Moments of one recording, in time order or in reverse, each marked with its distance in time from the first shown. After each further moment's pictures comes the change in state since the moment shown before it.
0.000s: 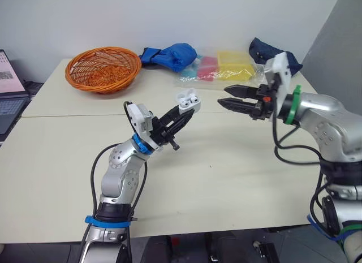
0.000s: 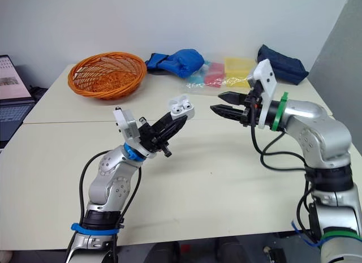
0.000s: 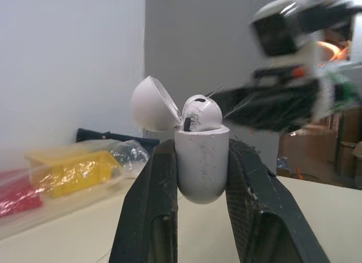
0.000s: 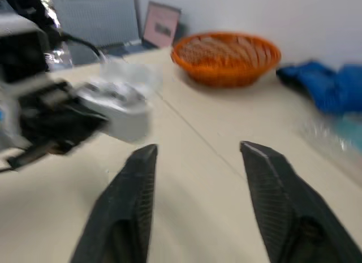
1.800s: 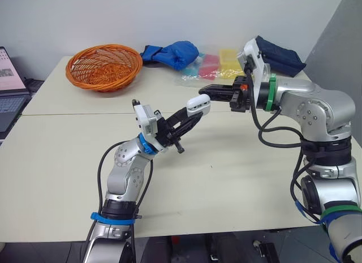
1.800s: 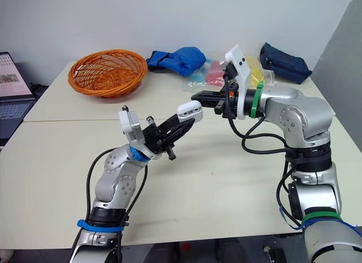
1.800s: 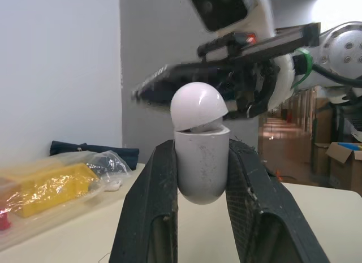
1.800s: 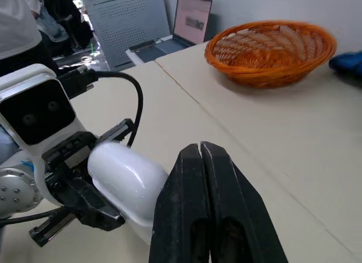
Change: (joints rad) left arm -0.011 -0.030 -0.018 0.043 0.002 -0.041 -0.050; right arm -0.103 0.111 -0.018 -0.199 0.036 0.185 -0.039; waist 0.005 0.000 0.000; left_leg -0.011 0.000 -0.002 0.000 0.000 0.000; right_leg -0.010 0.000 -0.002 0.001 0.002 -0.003
